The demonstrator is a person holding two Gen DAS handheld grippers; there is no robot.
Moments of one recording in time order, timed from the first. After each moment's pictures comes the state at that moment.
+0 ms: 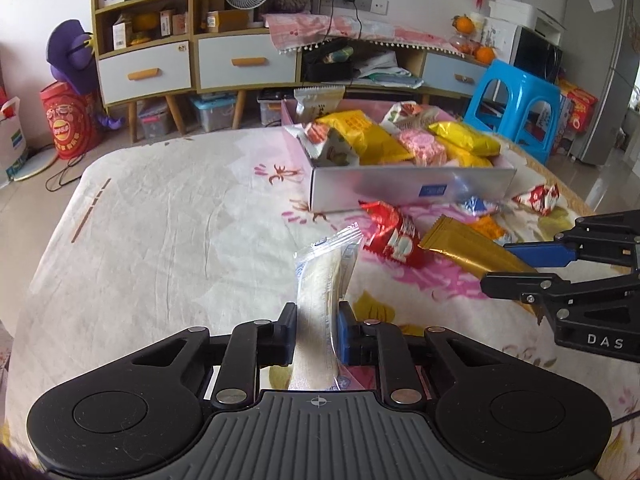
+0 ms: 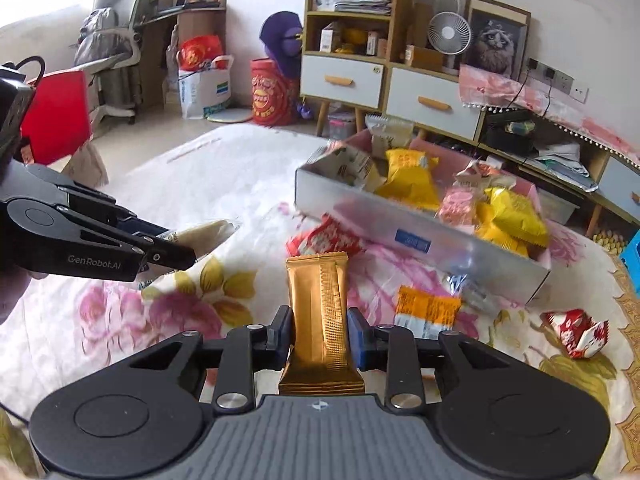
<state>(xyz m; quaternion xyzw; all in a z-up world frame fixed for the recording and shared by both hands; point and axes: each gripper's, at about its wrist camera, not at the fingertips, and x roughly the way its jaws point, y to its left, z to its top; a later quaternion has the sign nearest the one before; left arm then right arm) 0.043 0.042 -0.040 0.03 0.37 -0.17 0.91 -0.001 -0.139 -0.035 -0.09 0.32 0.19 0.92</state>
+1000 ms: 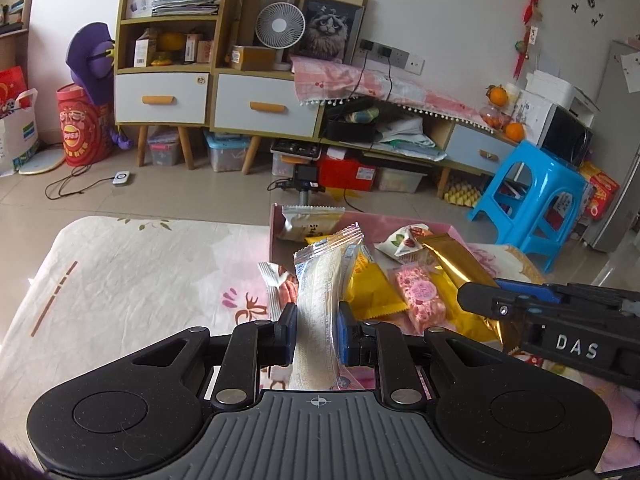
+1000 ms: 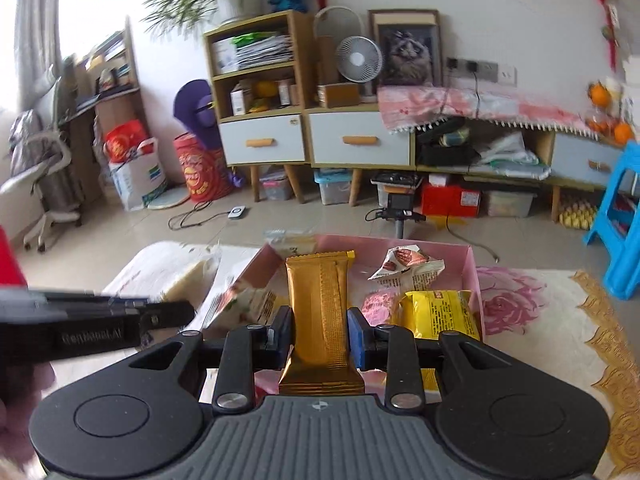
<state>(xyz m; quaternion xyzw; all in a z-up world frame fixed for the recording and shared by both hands) 0.140 -0.007 0.010 -0.05 0.33 -0.13 0.93 0.105 -0.187 0.019 0.04 0.29 0.12 0.95</state>
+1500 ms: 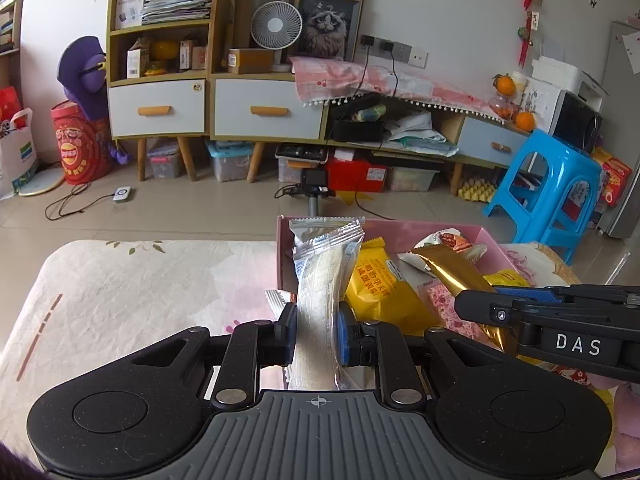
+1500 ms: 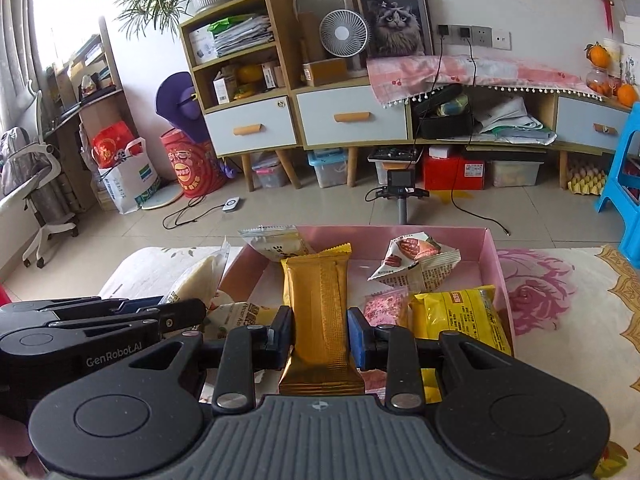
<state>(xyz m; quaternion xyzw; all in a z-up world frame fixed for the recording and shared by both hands) 0.178 -0.014 -0.009 -0.02 0.32 -0.13 0.94 0.147 -0.184 -0.003 0.07 0.32 0.11 0.94</state>
